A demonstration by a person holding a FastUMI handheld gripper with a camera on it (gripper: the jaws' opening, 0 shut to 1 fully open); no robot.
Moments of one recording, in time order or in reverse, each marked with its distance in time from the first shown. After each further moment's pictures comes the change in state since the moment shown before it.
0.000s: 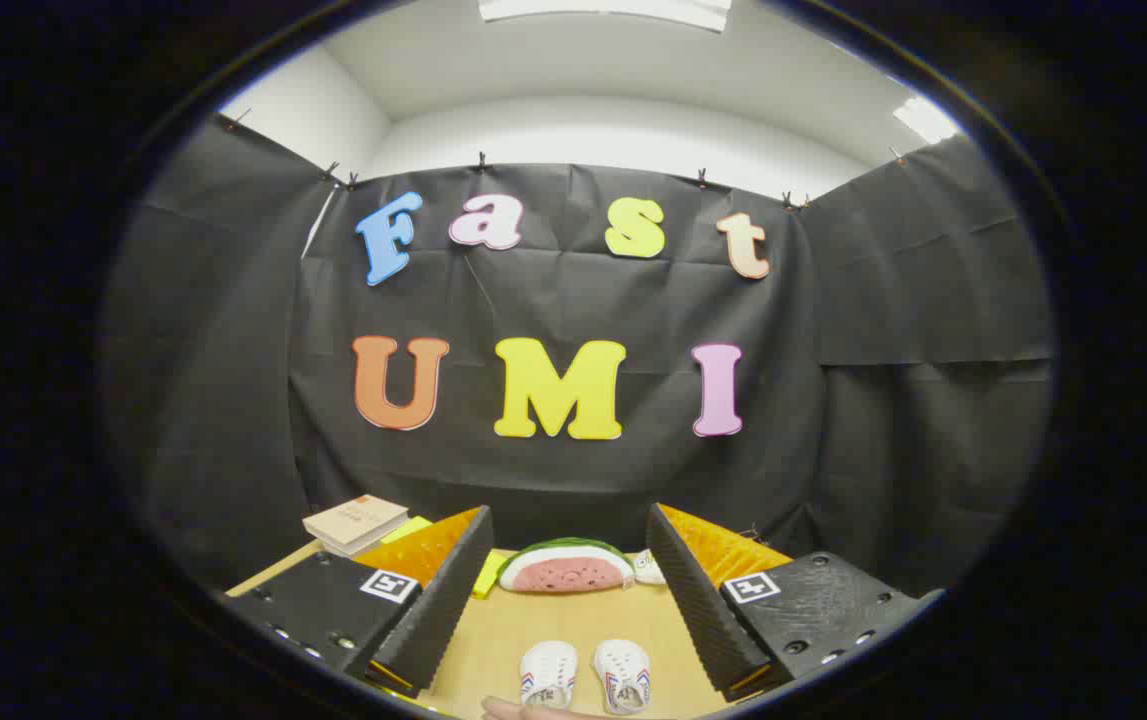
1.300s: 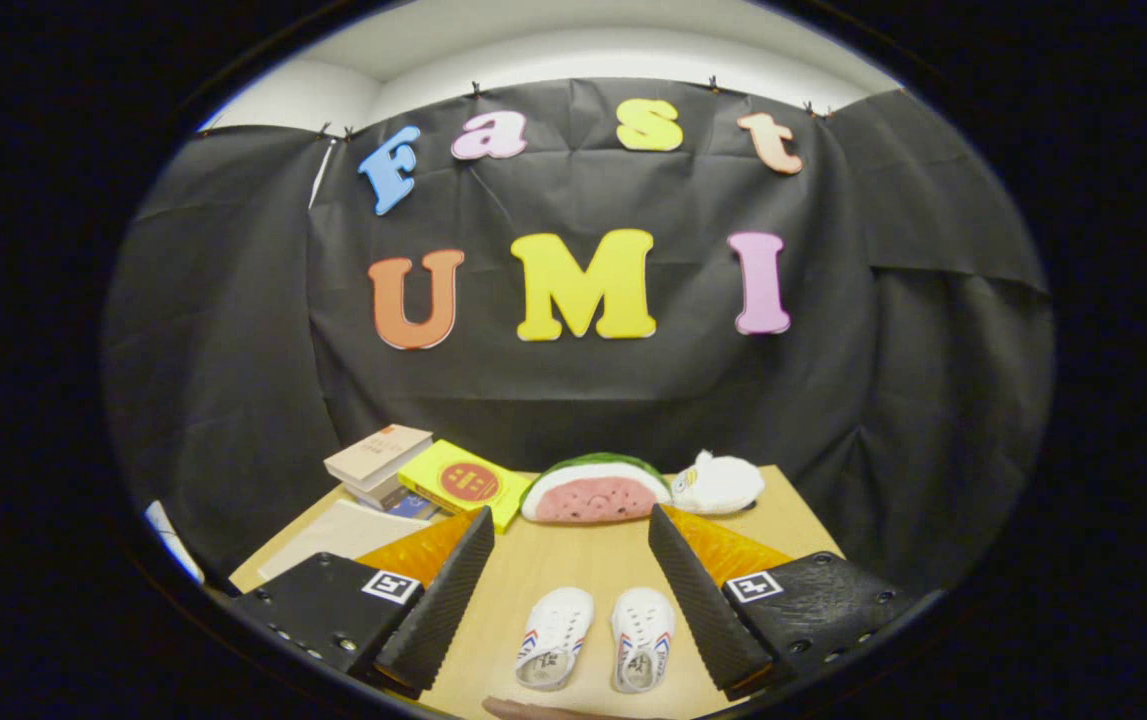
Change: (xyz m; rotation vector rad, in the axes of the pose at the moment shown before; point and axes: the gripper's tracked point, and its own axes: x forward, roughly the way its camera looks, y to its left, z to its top) arm 0.066 -0.017 -0.123 0.058 0.322 0.159
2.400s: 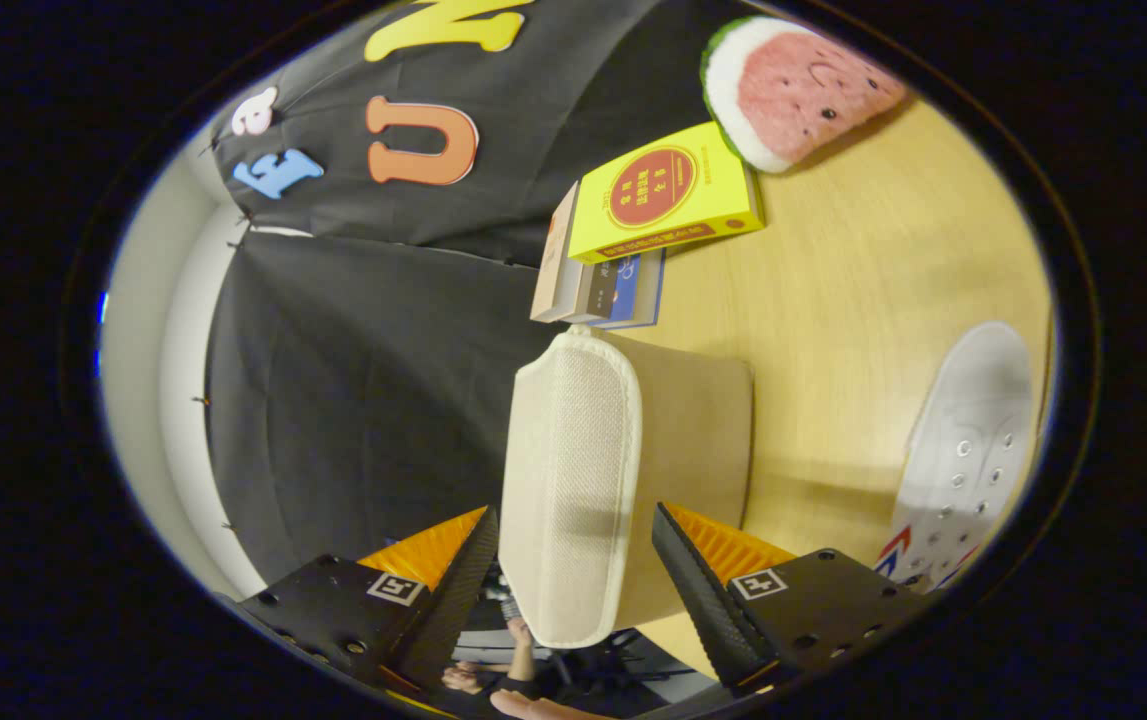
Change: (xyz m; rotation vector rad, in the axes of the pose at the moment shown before) arm 0.132 0.153 -0.149 0.744 0.893 0.979
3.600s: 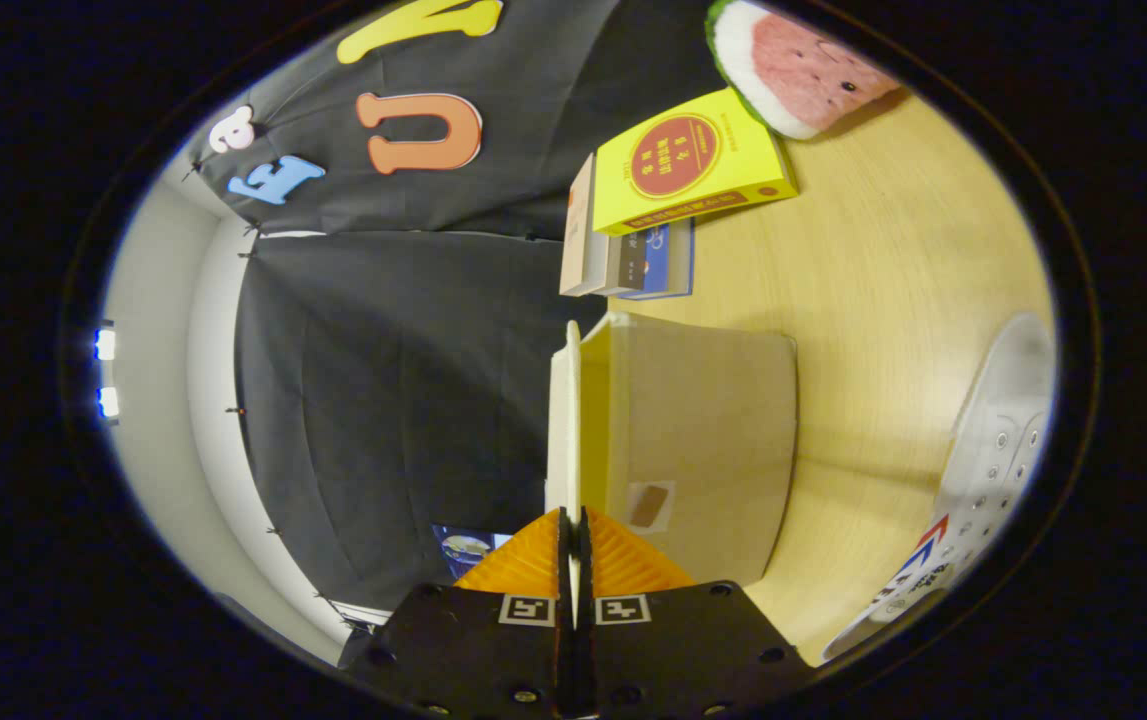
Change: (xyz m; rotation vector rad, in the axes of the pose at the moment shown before) arm -0.007 0.040 -0.003 0.001 0.109 0.040
